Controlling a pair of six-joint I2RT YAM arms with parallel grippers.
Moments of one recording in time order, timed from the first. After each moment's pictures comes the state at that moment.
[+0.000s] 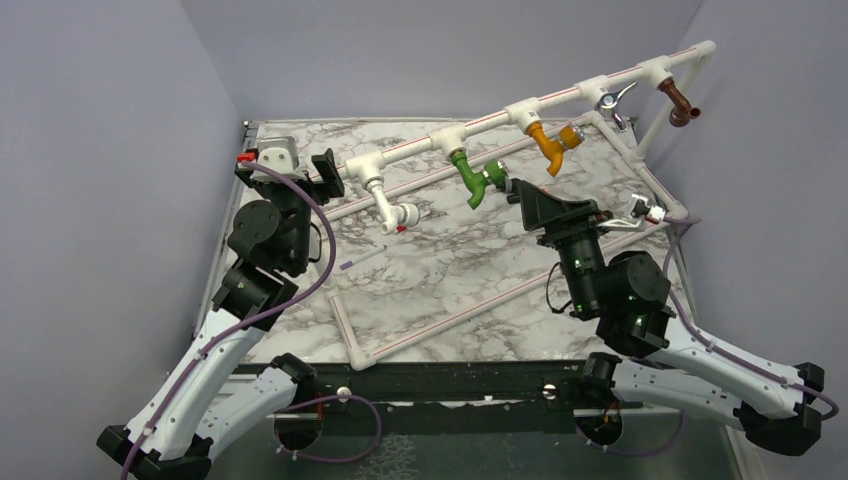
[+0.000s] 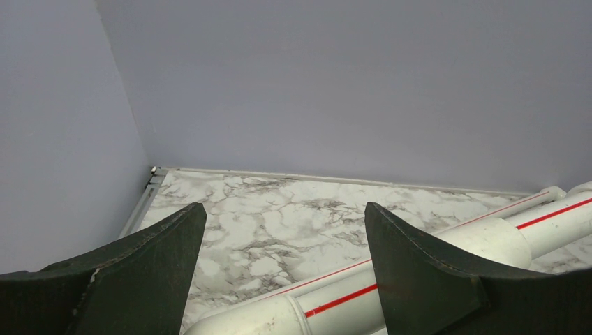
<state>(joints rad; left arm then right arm) -0.55 0.81 0.99 0.01 -0.56 0.02 1.07 0.73 0.78 0.35 0.85 0.62</state>
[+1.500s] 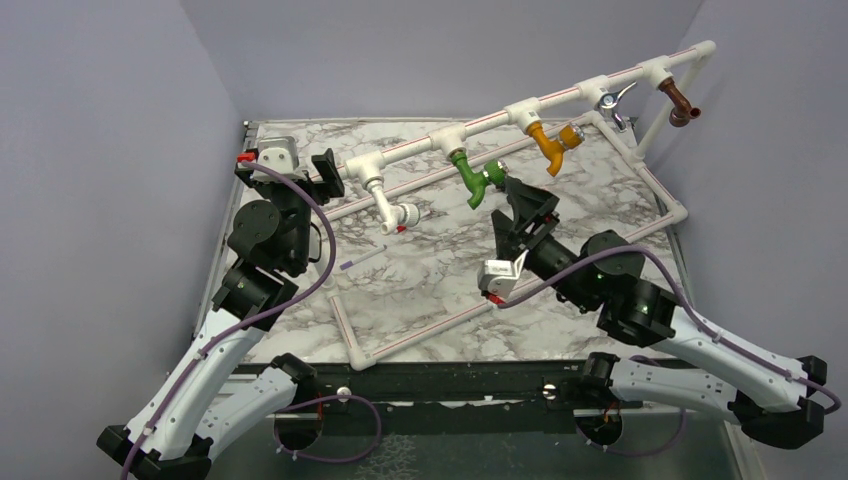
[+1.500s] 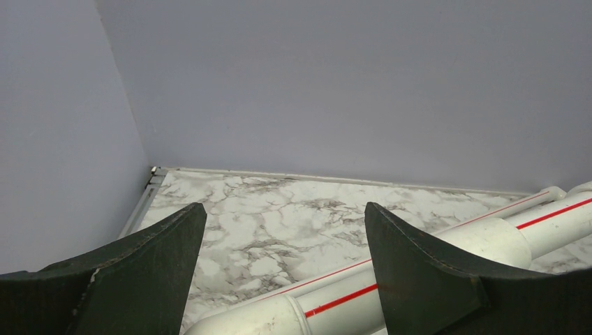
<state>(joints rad) -0.55 0.81 0.99 0.01 -0.56 0.02 1.07 0.79 0.95 -0.12 0.26 -1.40</state>
